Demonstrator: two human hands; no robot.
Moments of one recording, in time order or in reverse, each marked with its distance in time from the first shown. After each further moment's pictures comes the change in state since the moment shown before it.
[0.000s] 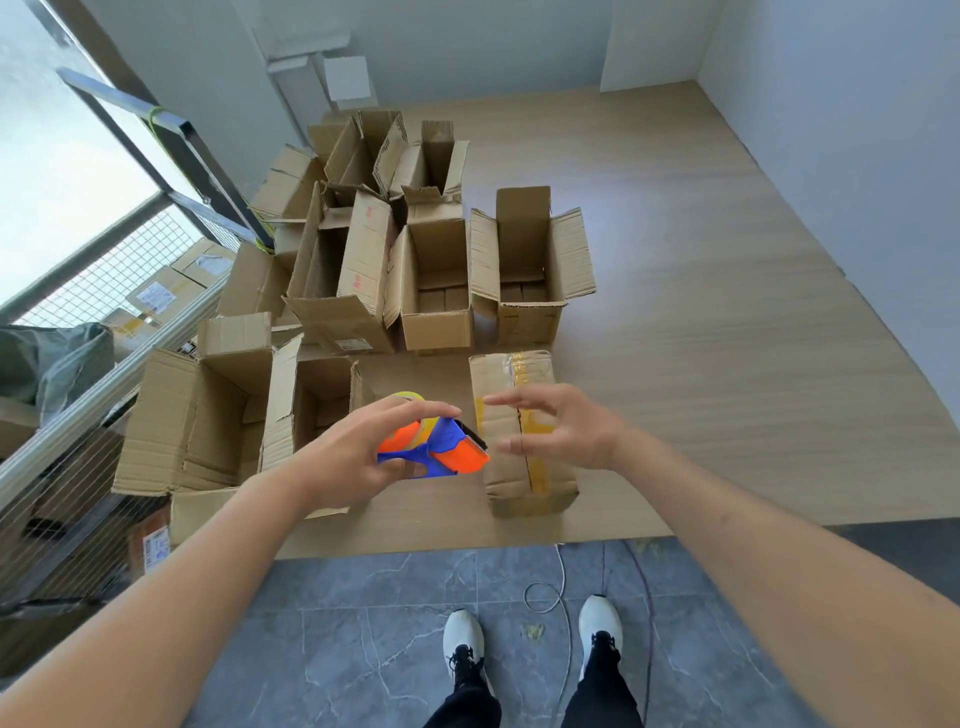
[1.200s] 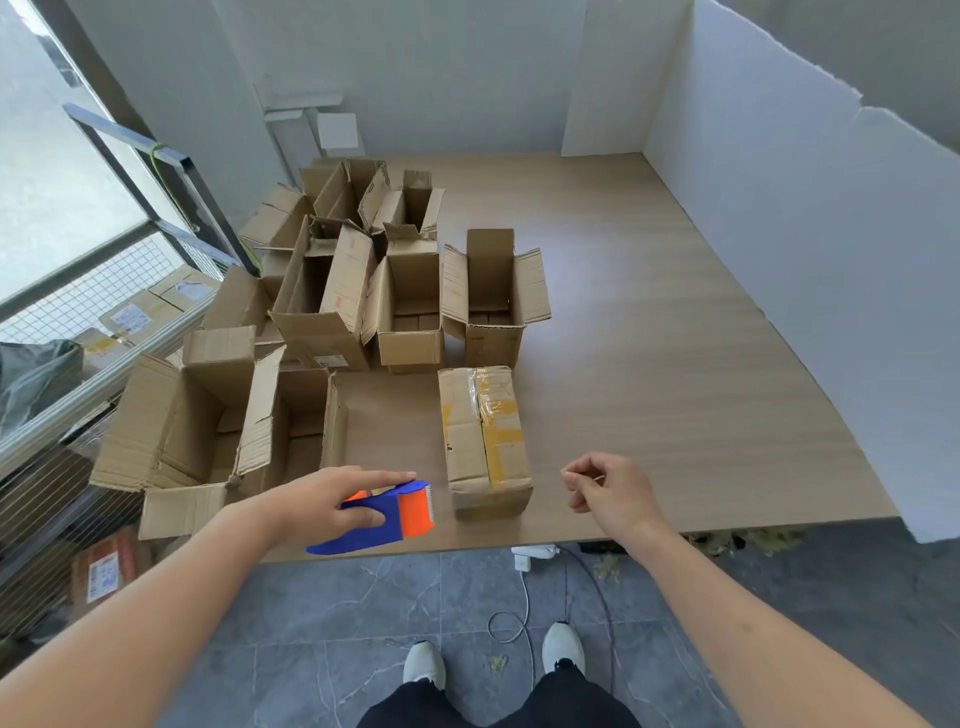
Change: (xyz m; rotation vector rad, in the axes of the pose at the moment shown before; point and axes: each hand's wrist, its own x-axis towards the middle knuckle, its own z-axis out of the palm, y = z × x) left_hand -0.041 -0.019 0.036 0.101 -0.286 -0.271; right_hand -0.119 0.047 0.026 0.175 0.647 0.449
